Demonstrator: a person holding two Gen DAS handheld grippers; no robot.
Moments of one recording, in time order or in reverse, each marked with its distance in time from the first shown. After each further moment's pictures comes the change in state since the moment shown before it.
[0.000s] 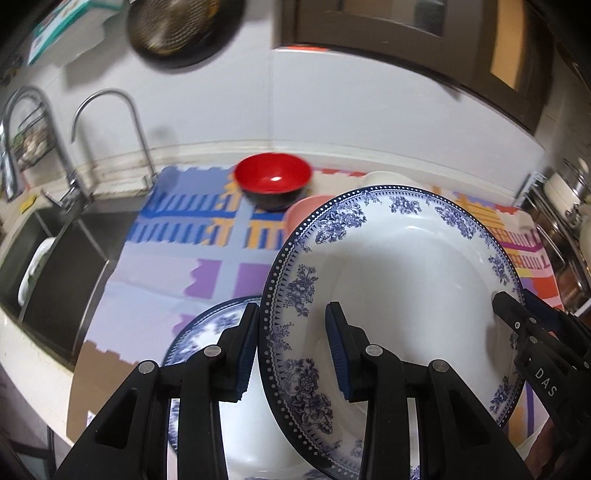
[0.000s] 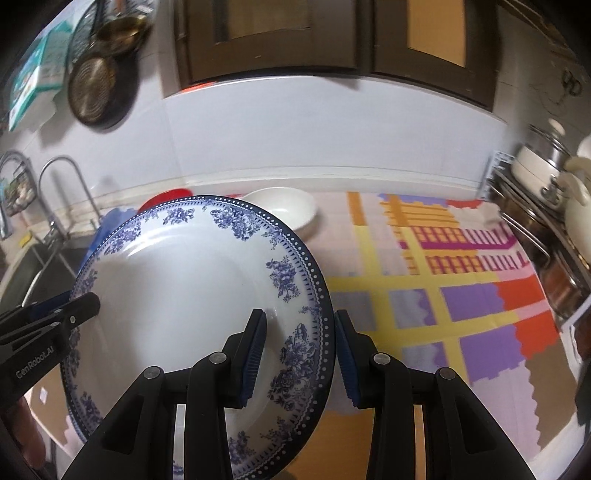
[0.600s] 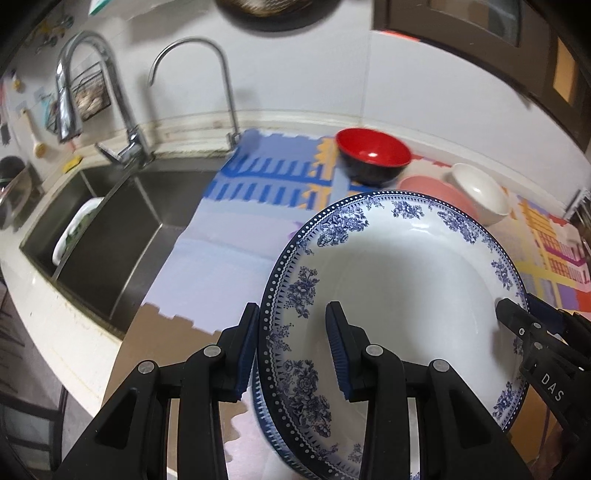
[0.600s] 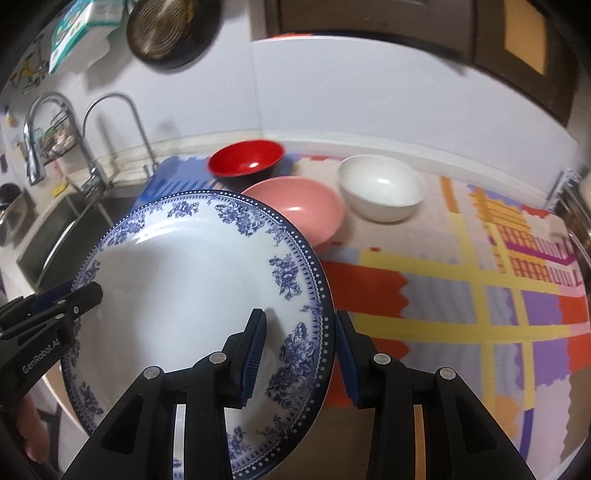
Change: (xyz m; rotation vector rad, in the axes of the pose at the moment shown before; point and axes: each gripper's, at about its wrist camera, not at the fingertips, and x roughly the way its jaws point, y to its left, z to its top) left arm 0.007 0.085 -0.033 -0.110 0.060 0.159; right arm 0.035 0.092 -0.010 -0.130 0.128 0.154
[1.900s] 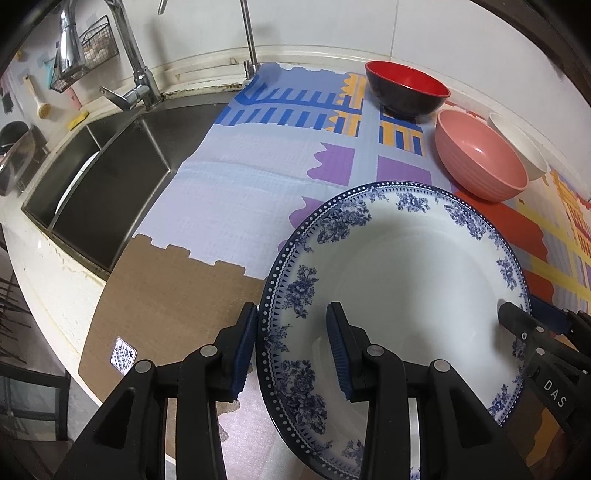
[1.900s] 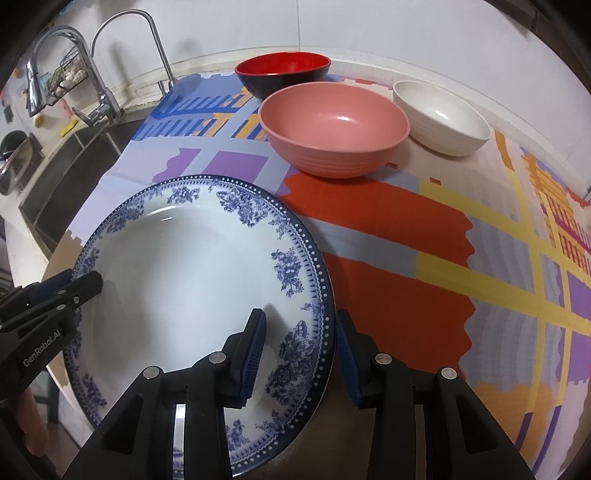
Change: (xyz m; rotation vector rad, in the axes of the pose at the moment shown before) left arm 0.046 0.006 -0.041 -0.026 0.155 0.049; right arm 0.059 0.017 -0.031 -0.078 0.210 0.051
